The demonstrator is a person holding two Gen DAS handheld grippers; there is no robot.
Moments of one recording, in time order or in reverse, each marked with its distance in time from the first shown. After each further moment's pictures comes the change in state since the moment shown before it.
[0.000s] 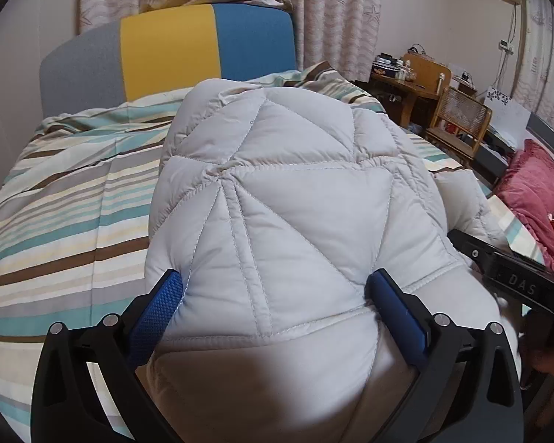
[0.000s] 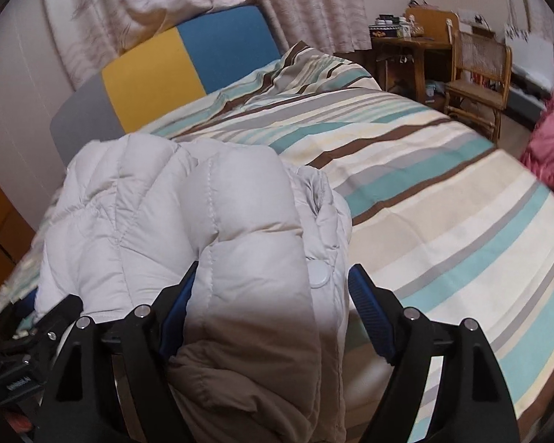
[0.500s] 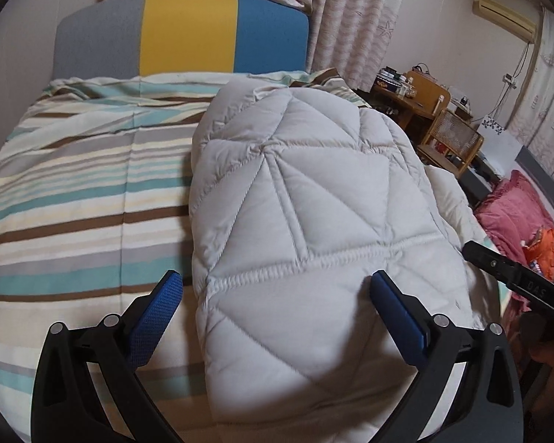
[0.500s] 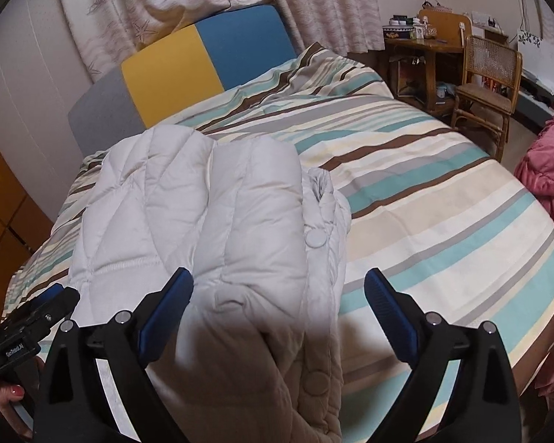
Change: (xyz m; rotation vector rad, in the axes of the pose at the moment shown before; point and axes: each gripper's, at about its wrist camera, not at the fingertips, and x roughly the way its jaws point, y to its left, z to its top) left arm -0.046 0.041 -0.014 -0.139 0.030 -0.096; right arm -0.050 0.005 -0.004 -0.015 0.036 0.059
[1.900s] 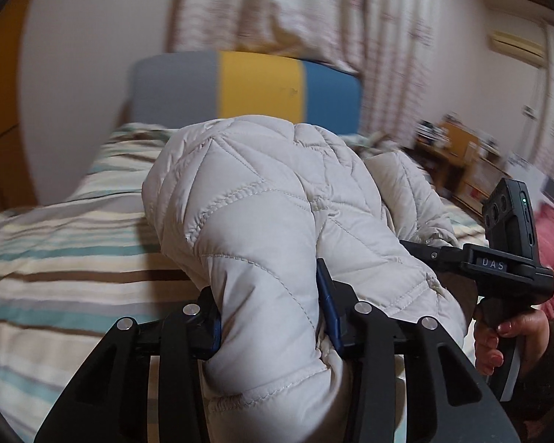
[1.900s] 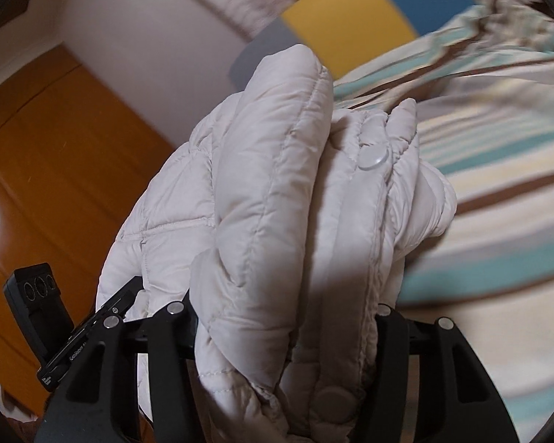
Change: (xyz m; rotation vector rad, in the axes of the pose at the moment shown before) left arm -0.124 0.140 -0.017 -0.029 -0.246 0.201; right arm 0.089 0.201 -0.012 -0.089 0.176 0.737
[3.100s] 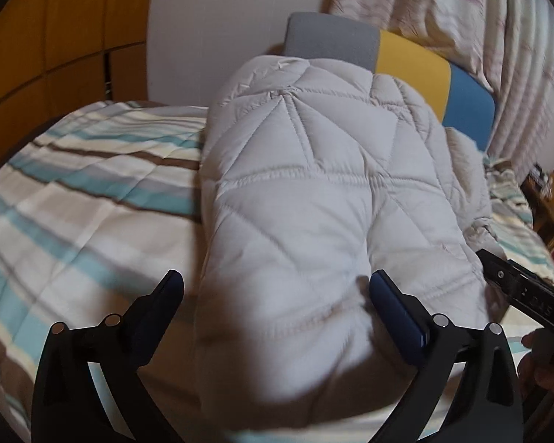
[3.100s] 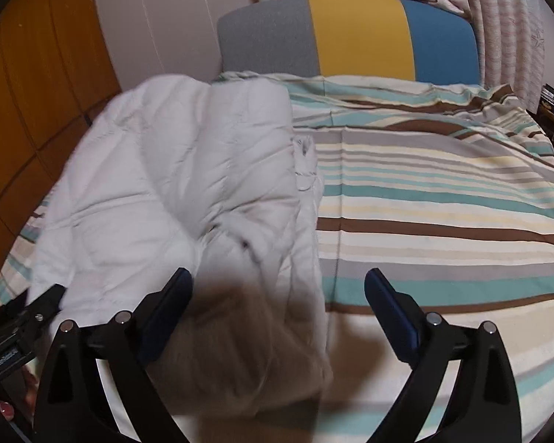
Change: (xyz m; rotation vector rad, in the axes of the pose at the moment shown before) left arm -0.019 0.114 -0.063 -0.327 0.110 0.355; right arm 0.089 0.098 -0.047 -0.312 0.035 -0.493
